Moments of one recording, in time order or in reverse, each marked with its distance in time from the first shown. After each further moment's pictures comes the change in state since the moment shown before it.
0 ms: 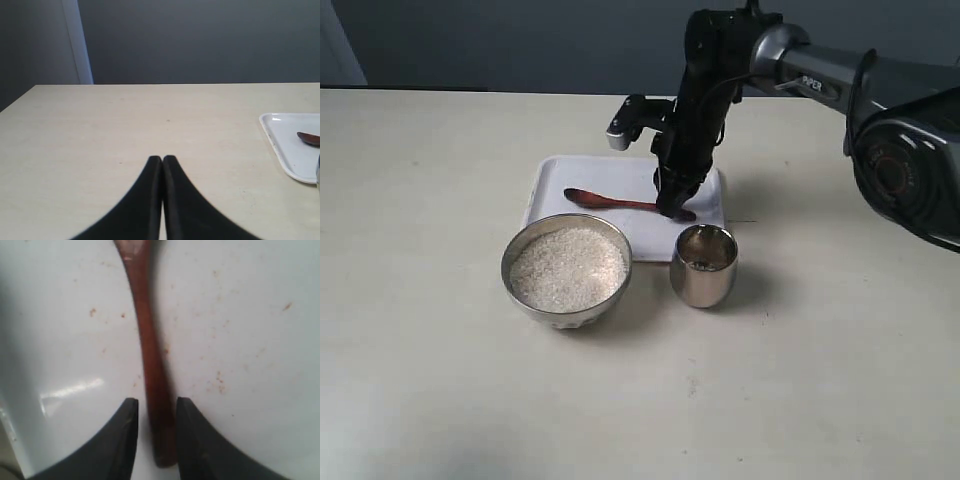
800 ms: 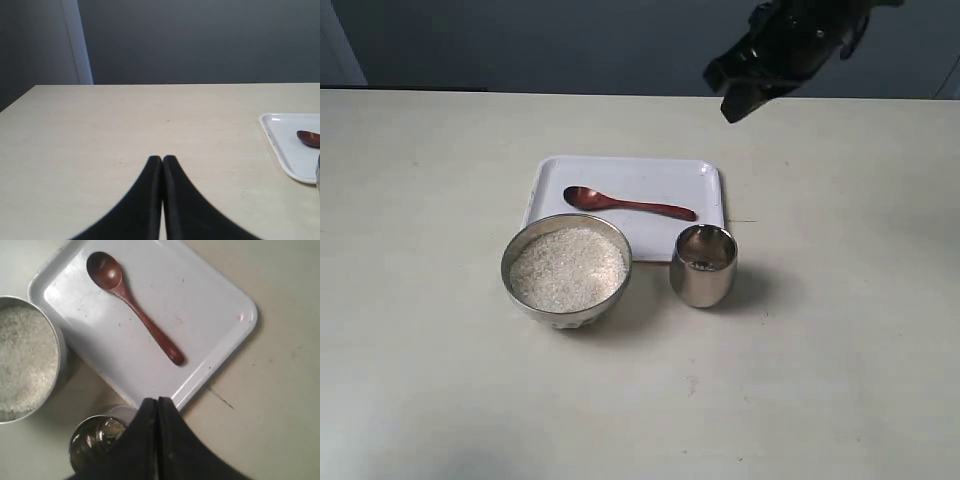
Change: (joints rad) left arm 0.000 0.000 0.000 0.000 0.000 0.000; right arm -0.140 -0.630 0.514 0.165 -0.161 0.402
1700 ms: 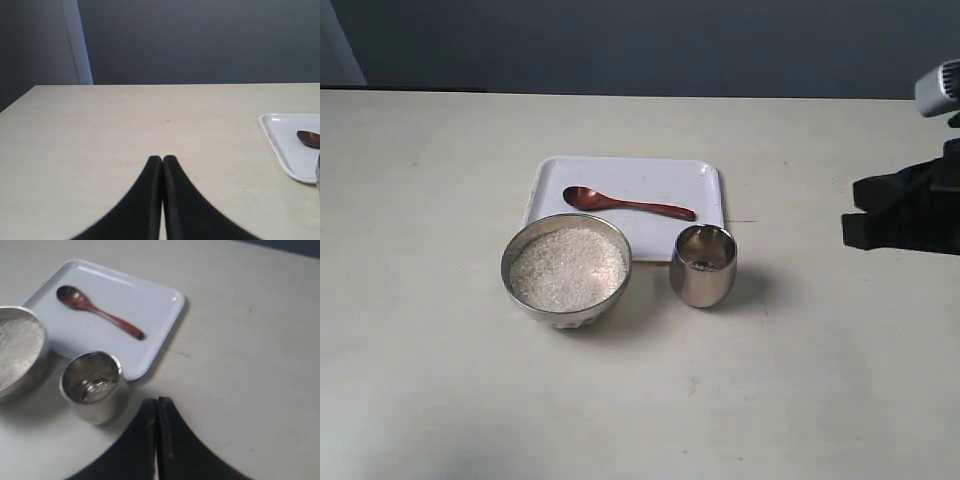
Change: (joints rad) left arm 0.000 0.000 0.000 0.000 0.000 0.000; right arm -0.019 -0.888 1.067 0.054 -0.746 0.071
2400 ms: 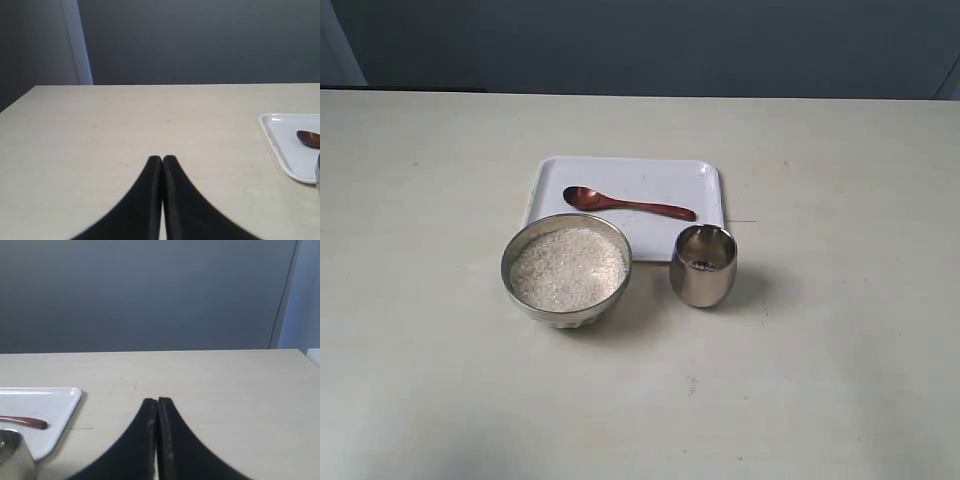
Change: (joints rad) left arm 0.000 0.000 0.000 0.000 0.000 0.000; right arm -0.335 -0.818 0.441 0.059 -0.125 -0.004
